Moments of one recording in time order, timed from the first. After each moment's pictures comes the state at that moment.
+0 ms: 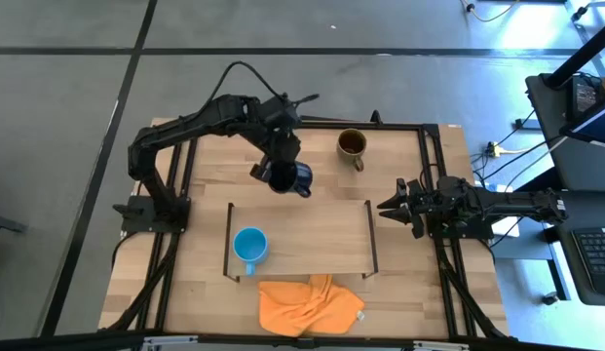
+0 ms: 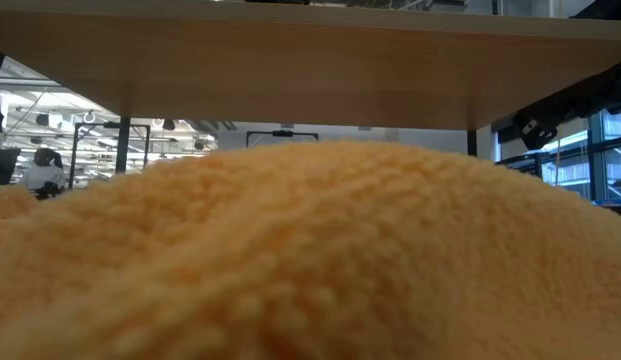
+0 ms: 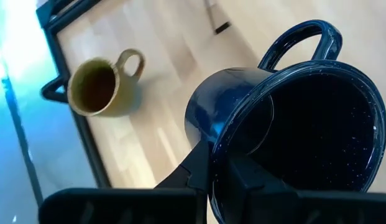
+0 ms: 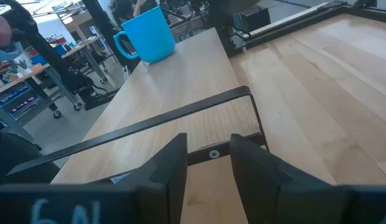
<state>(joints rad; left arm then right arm) 0.26 1.72 1.98 -1.26 0.13 0.75 -0.04 0.20 0.09 -0.03 -0.18 0.38</state>
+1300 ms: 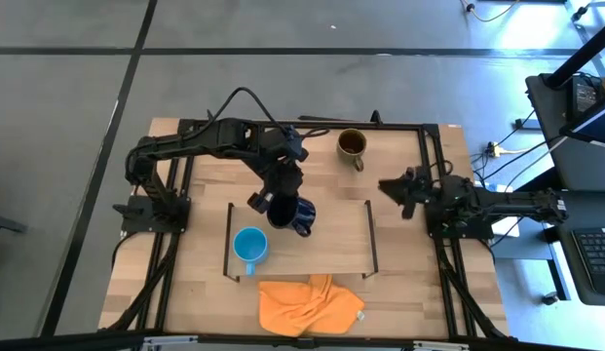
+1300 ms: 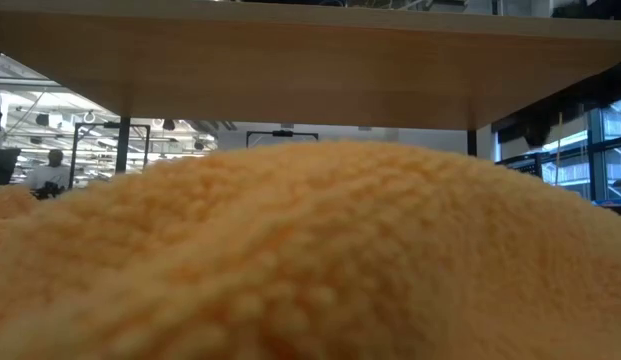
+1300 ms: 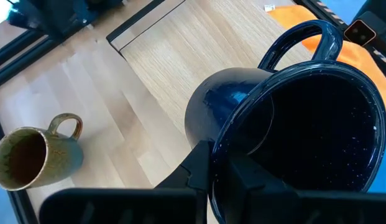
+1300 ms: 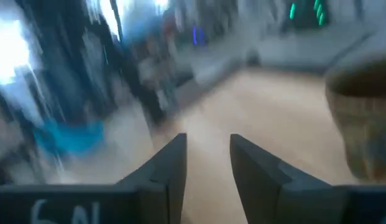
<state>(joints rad) 0.07 1.72 1.98 -1.24 0.23 0.63 -0.04 0.20 0.09 0.12 0.24 0.57</state>
